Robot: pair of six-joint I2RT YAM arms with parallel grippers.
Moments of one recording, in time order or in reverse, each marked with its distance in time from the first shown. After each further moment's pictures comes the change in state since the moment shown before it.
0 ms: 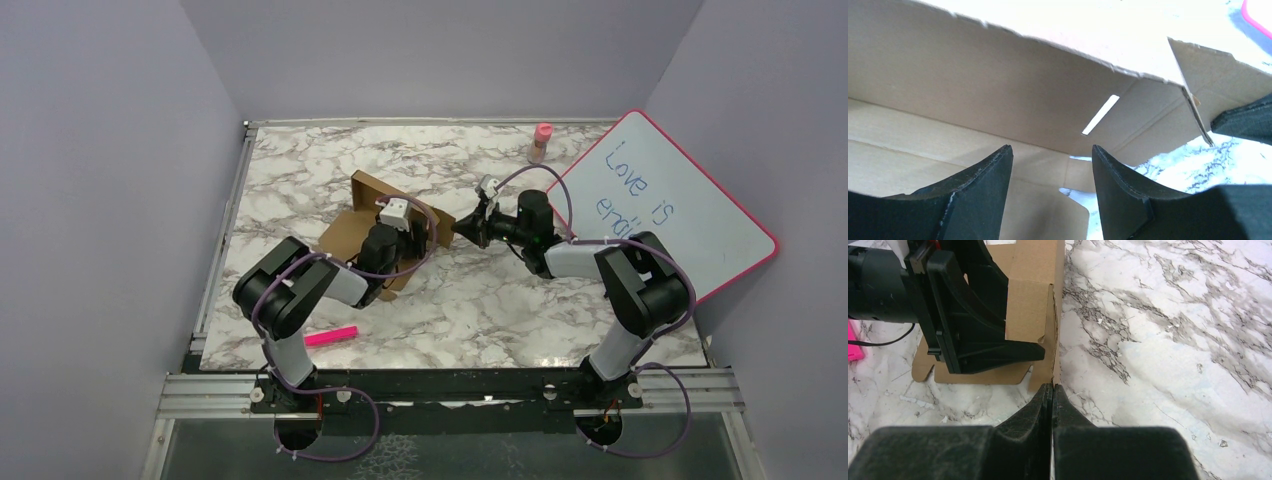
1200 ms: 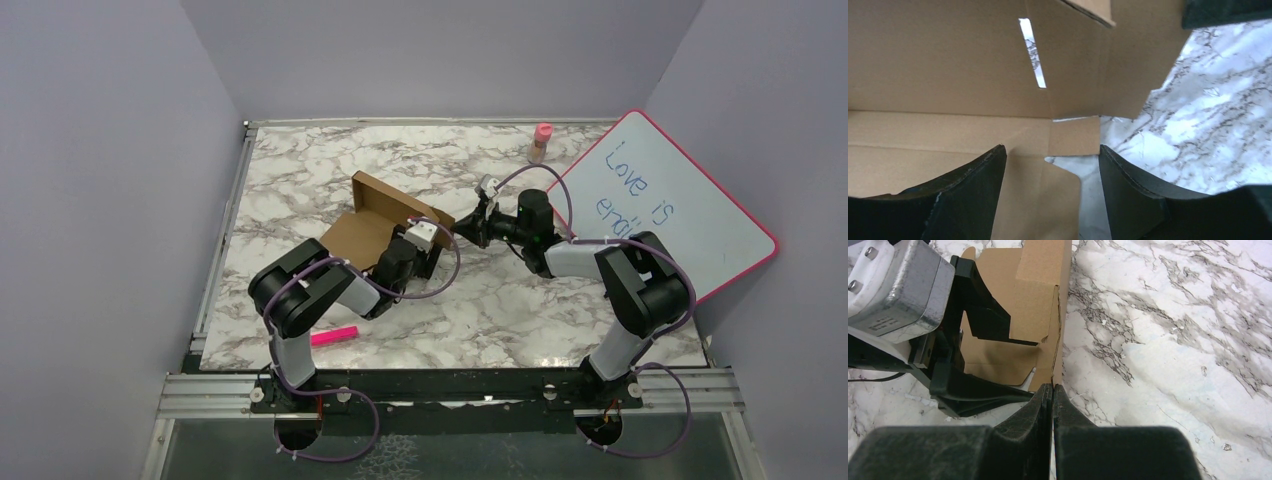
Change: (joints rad) left arm -0.133 0.039 -0.019 -0.021 -0.096 0.266; right arm 0.001 0.000 0.005 -0.005 -0.021 0.001
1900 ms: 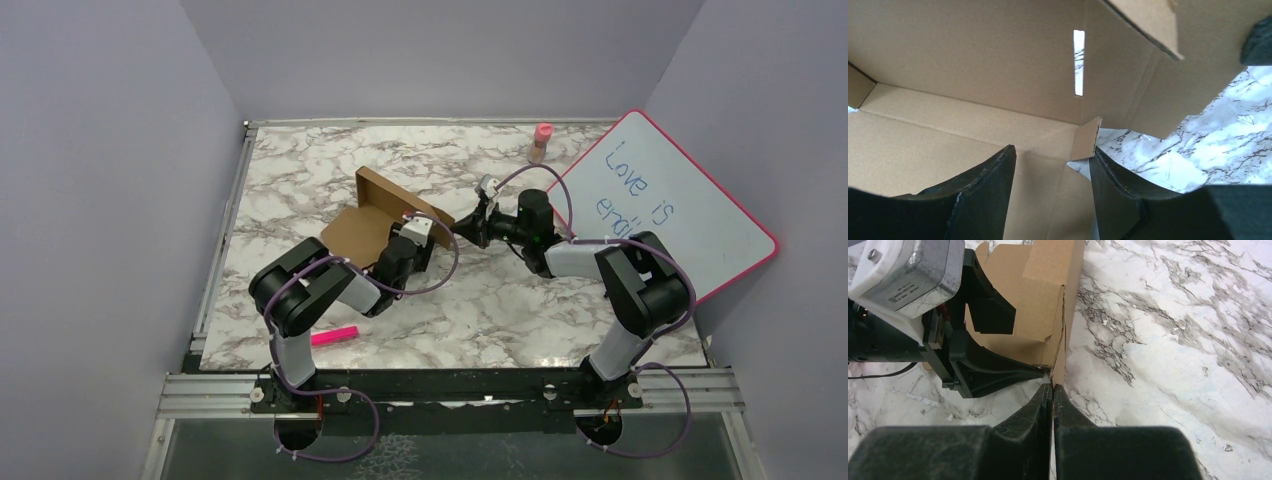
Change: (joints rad) left arm 0.010 0.012 0.025 0.000 -0.122 -0.012; right arm 0.000 0.000 0.000 0.000 -0.005 0.000
